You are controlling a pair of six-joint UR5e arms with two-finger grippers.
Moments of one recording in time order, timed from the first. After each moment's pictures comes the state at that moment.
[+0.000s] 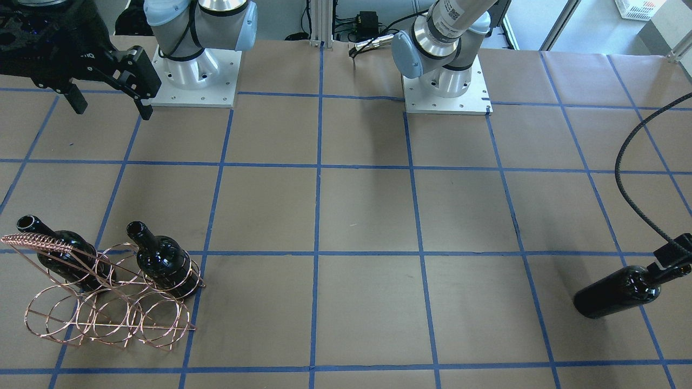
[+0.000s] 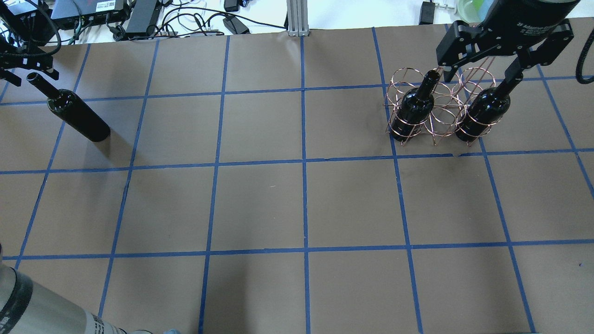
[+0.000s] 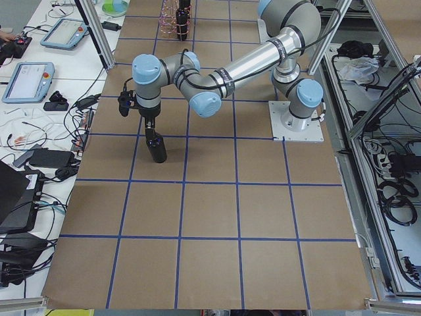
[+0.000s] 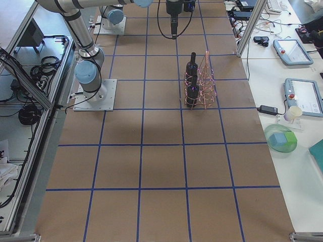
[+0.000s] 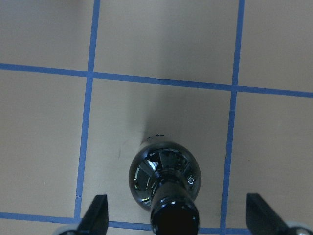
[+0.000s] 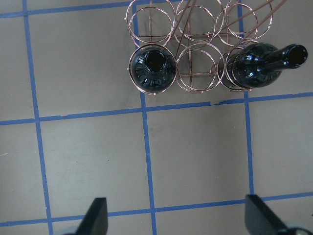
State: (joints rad) left arm -1.02 -2.00 -1.32 -1.27 1.46 0.44; right arm 1.50 -1.63 1.49 -1.53 -1.59 0.01
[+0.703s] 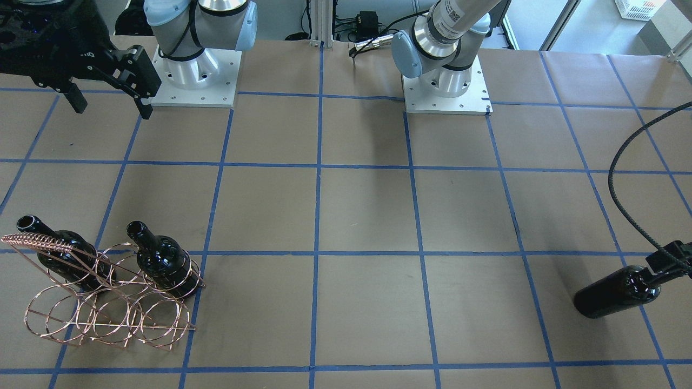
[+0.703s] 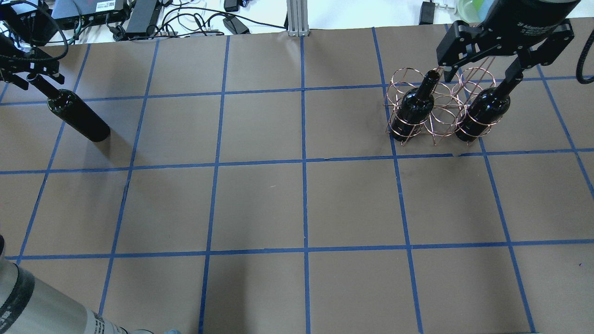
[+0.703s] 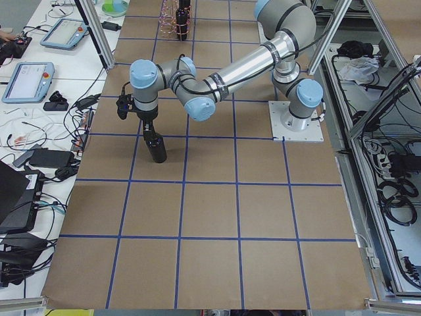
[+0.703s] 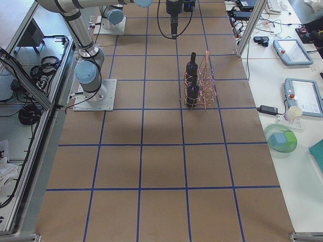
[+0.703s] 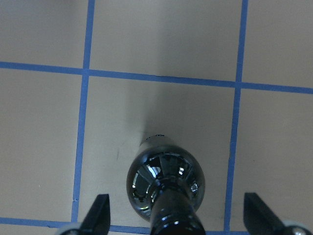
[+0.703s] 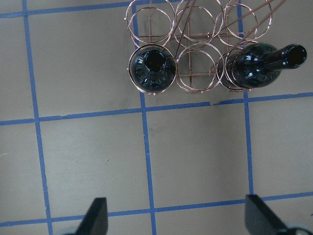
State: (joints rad) left arm -1.02 -2.02 -1.33 -1.26 1.47 0.45; right arm 1.50 -1.63 1.49 -1.53 -1.59 0.01
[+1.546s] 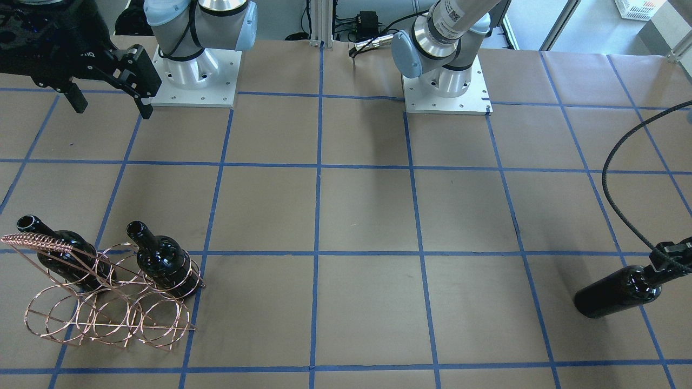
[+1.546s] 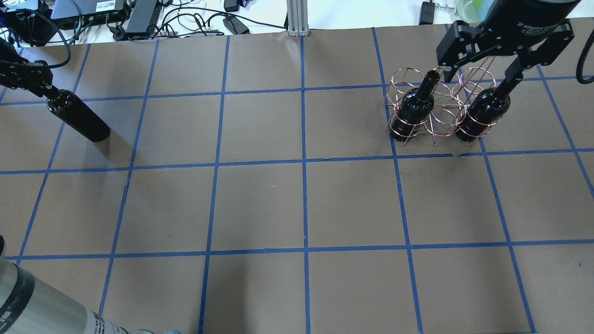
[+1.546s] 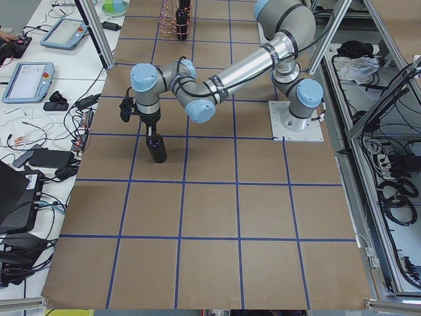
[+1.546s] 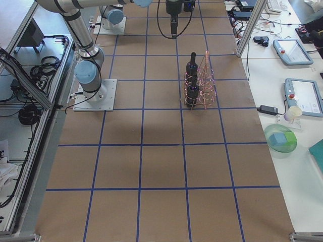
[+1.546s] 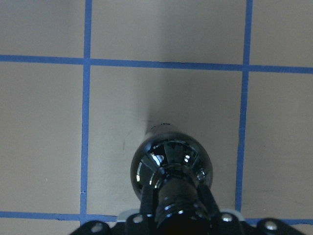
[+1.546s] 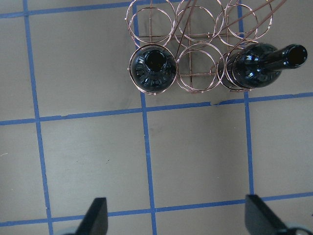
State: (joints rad) left arm -1.02 -2.01 -1.35 -1.27 1.50 0.50; right arm 1.50 -1.63 1.49 -1.53 -1.59 0.01
